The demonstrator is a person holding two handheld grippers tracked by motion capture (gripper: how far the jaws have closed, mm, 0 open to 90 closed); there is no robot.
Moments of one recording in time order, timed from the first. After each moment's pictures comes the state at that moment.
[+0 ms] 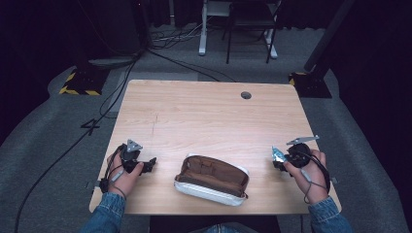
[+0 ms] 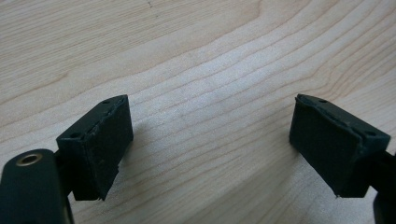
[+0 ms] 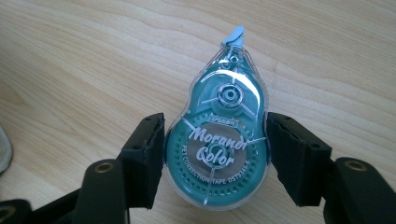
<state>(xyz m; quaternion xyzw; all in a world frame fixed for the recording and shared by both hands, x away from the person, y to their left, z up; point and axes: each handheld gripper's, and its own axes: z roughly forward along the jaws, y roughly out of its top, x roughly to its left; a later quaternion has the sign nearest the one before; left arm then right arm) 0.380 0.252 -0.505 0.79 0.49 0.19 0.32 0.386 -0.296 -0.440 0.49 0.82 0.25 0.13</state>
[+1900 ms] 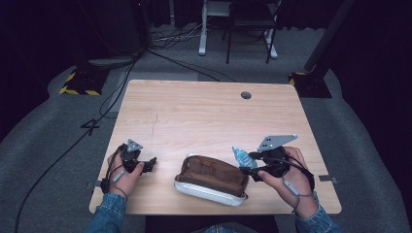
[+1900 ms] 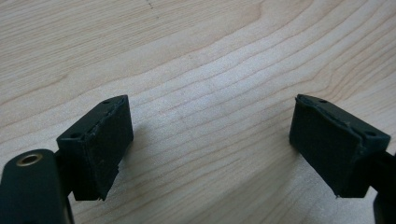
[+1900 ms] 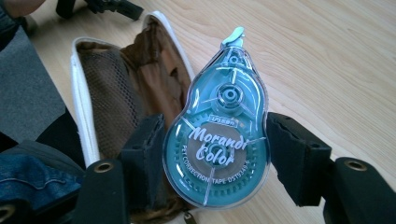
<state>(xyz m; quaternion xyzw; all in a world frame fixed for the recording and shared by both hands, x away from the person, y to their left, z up) 0.381 0.251 -0.505 0.79 0.49 0.19 0.32 0.332 -0.187 -0.354 0.29 0.88 0.35 0.10</state>
